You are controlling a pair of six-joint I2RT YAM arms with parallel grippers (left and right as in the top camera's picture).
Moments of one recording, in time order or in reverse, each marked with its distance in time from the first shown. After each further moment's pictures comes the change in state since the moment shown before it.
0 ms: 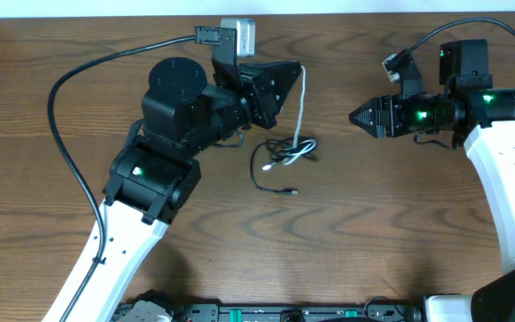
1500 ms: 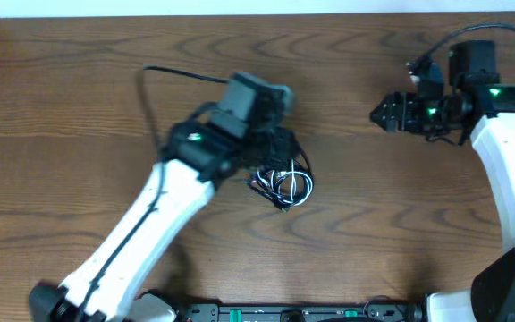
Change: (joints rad) left arm -0.127 0.233 0.070 -0.663 -0.111 0.215; right arm -0.090 0.055 0.000 -0.029 0.226 0.143
